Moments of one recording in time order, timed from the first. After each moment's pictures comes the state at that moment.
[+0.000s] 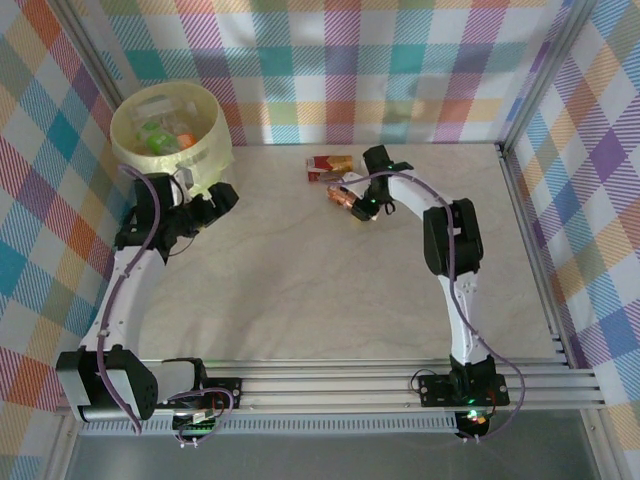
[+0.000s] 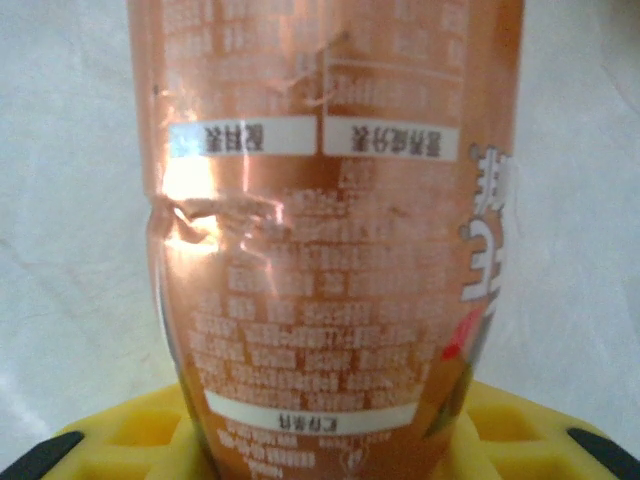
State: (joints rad) left arm 0.03 1.20 1.06 -0.50 0.45 -0.59; right arm 0.36 2.30 1.86 -0.71 -0.15 -0.63
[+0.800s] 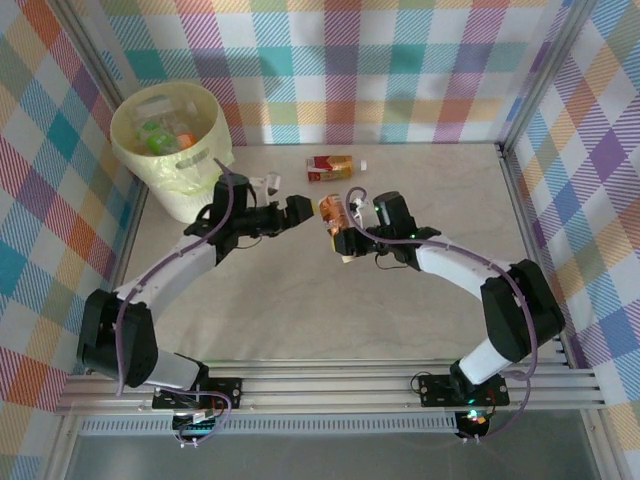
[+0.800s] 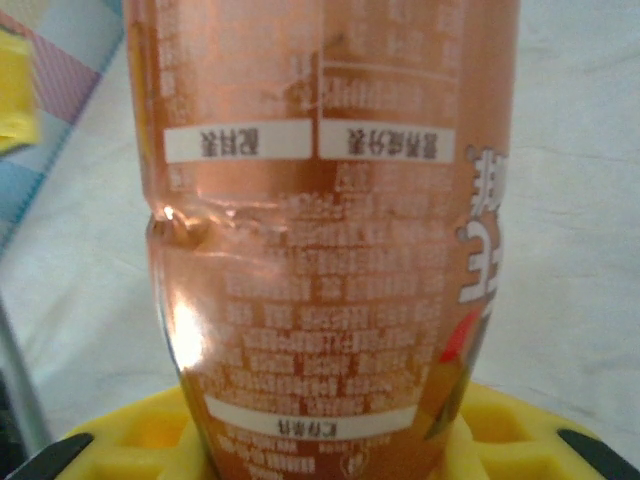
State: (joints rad) left arm -0.38 1.44 1.03 -0.07 0.68 -0.74; right arm 0.54 1.56 0.94 -0.07 -0.47 0.34
